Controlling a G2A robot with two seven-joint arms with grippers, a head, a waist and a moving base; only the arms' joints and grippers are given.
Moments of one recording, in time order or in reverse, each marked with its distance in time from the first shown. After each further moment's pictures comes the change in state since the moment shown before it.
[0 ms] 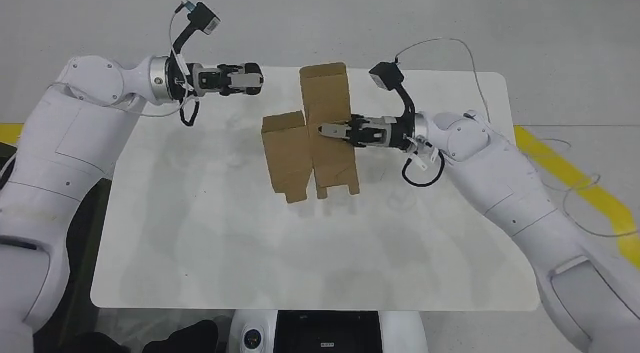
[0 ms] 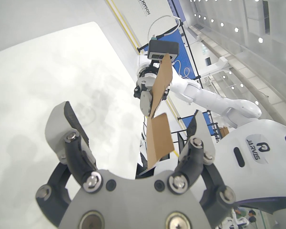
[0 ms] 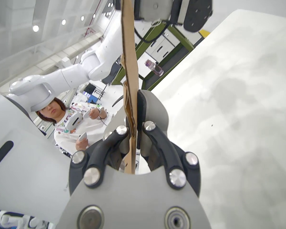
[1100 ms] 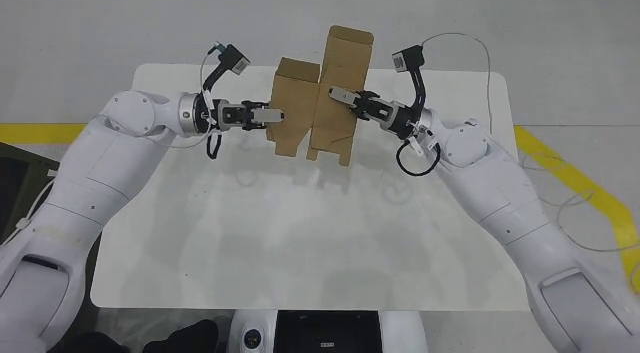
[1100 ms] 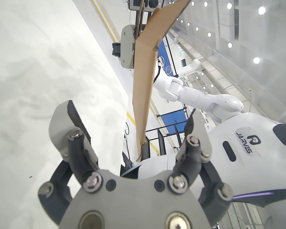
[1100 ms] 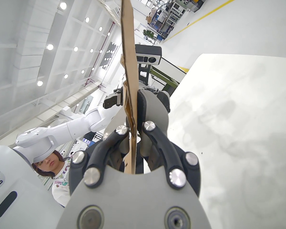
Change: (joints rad) left arm 0.138 -0.023 0.013 -0.096 -0.120 0.043 -0.043; right arm -0.095 -0.036 0.134 -0.028 -0.072 0.122 -0.215
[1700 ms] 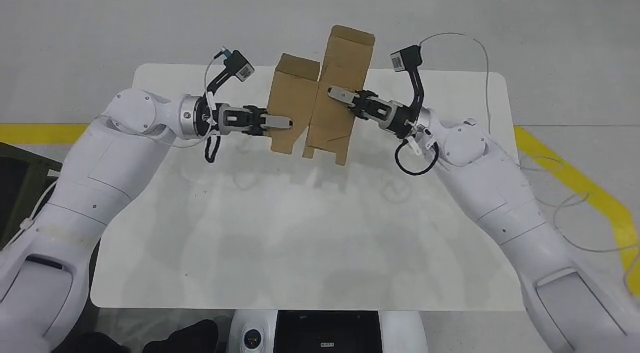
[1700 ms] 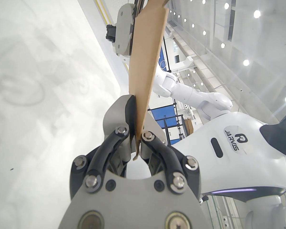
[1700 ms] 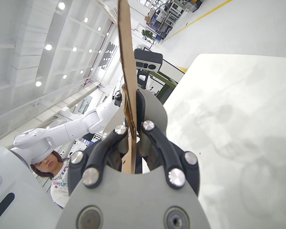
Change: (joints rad) left arm 0.006 -0.015 -0.025 0.021 -0.024 0.081 -0.081; right arm -0.005 -0.024 0.031 0.016 -0.033 0.009 0.028
